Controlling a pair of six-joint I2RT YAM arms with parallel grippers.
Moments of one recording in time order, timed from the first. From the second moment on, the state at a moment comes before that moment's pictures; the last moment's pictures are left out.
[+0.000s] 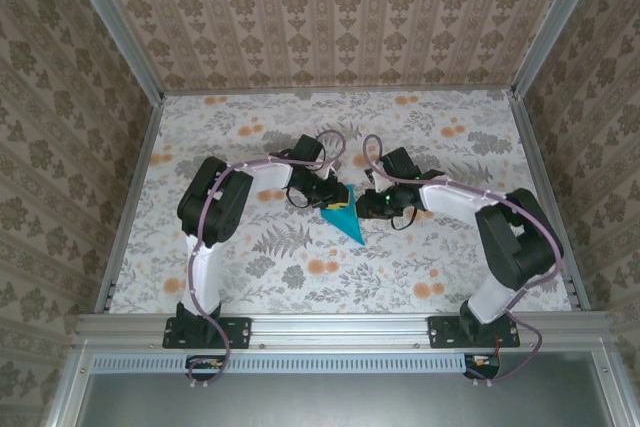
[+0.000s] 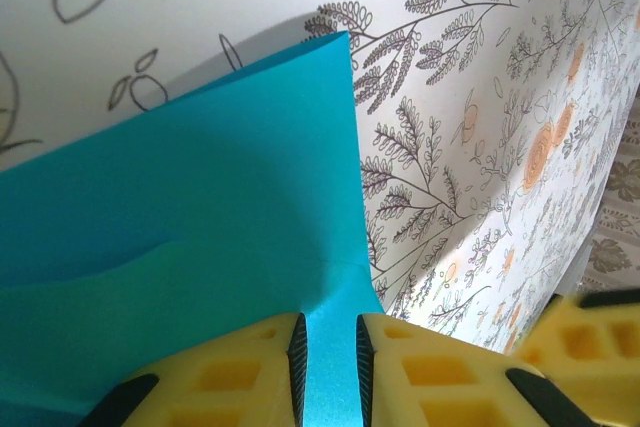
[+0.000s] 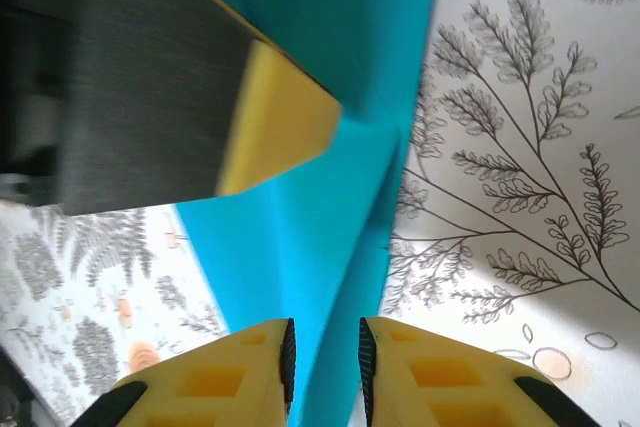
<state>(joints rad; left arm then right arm) -0.61 2.11 1.32 -0.35 0.73 -0.58 0.44 1.64 0.93 -0.36 -0.44 0.40</state>
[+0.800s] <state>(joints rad) -0.61 2.10 1.31 -0.34 0.73 -0.58 0.50 1.76 0.87 -0.19 -0.61 0.58</state>
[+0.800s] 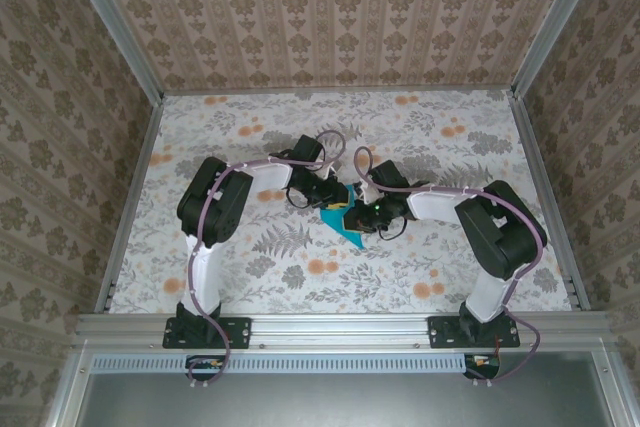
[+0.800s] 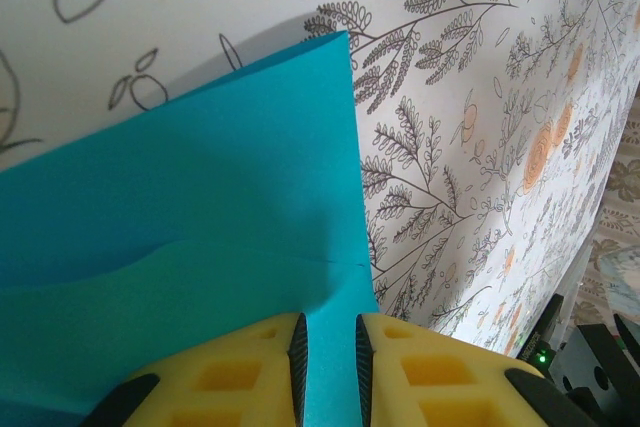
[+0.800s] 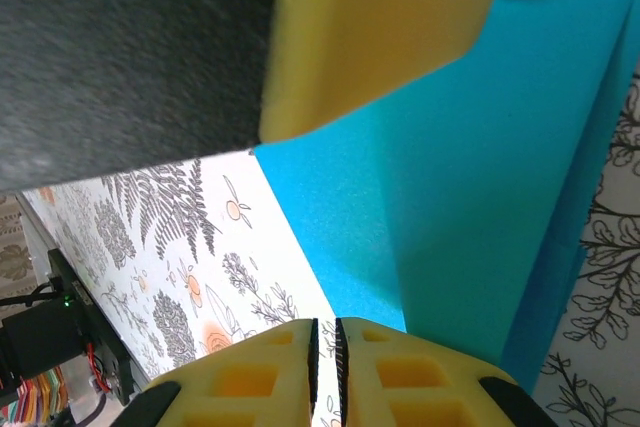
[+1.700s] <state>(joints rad) -0.60 2.10 1.31 -0.34 0.73 -0.57 0.52 1.77 0.87 -0.30 -0.55 0.52</state>
